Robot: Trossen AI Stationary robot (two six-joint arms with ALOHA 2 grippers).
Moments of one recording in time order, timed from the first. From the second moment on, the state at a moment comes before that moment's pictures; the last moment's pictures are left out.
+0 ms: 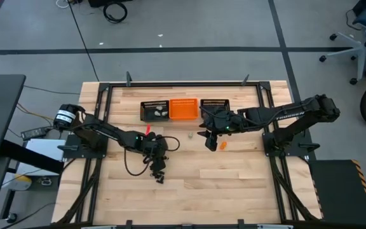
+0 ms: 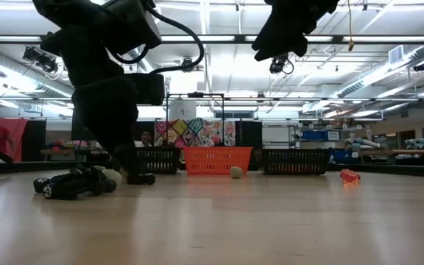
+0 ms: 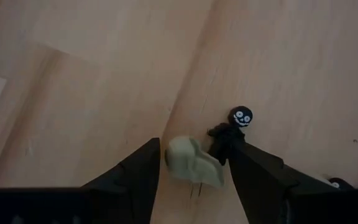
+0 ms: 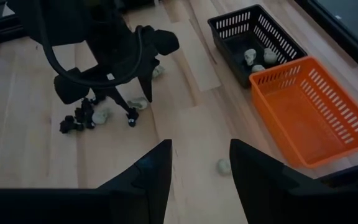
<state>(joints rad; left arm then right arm) -0.19 1.62 0.78 -0.26 -0.15 -0.53 0.10 1.34 1.06 -0.42 0.24 0.31</state>
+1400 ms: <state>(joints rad) -0.19 1.58 0.78 -0.34 -0.16 -0.59 0.10 1.34 1.06 -0.42 0.24 0.27</state>
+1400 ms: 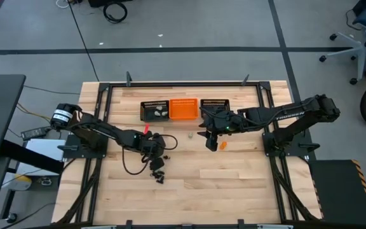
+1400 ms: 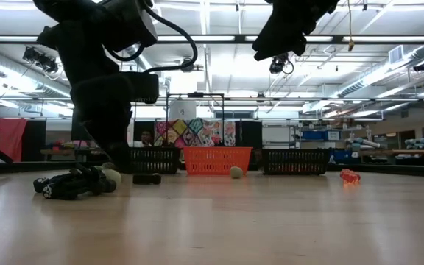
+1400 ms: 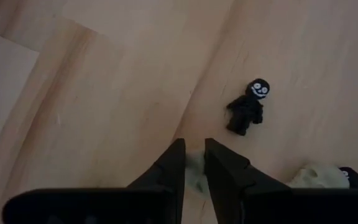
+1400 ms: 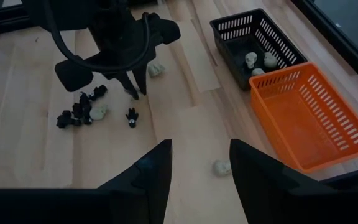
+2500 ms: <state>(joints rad) -0.09 1.59 0.97 -0.47 0.03 -0.26 0.10 1.34 1.06 -0.43 0.24 0.26</state>
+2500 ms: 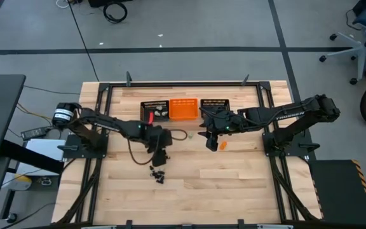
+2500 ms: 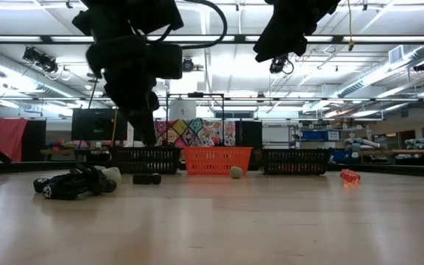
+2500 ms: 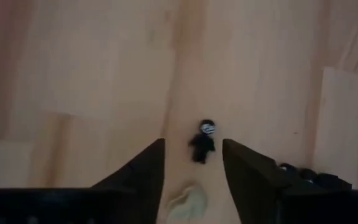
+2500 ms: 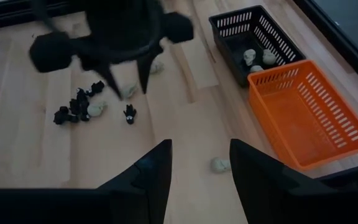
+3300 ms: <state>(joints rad) -0.16 1.78 0.97 -0.42 -0.05 -0.25 0.10 1.34 1.06 -0.42 0.26 0.26</state>
